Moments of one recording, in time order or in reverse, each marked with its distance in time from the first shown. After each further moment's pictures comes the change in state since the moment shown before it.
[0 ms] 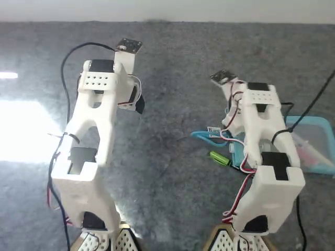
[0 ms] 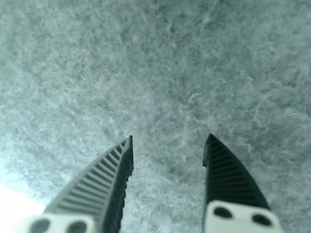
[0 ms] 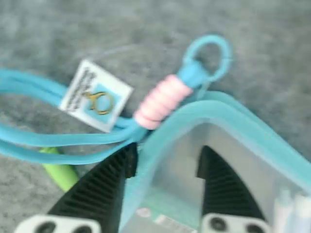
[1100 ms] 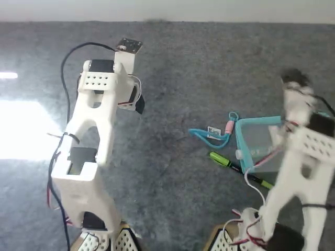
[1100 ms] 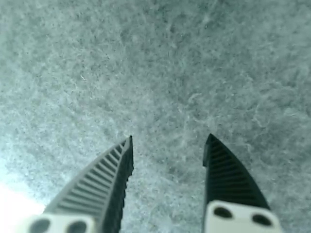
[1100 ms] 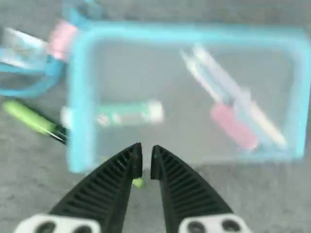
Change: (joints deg) left arm 0.0 0.0 0.0 0.0 0.0; right arm 23.3 -46.9 23.4 6.8 -5.2
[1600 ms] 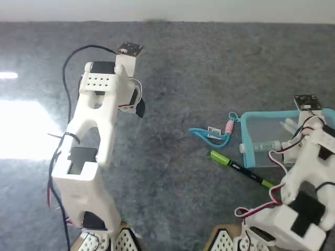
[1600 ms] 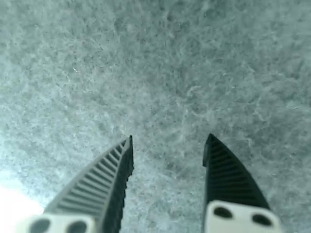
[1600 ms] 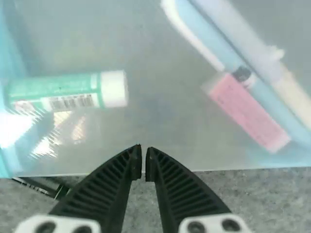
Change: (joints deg) left arm 0.3 0.0 1.8 -0.1 0.0; right arm 9.2 25.0 4.0 -19.3 6.5
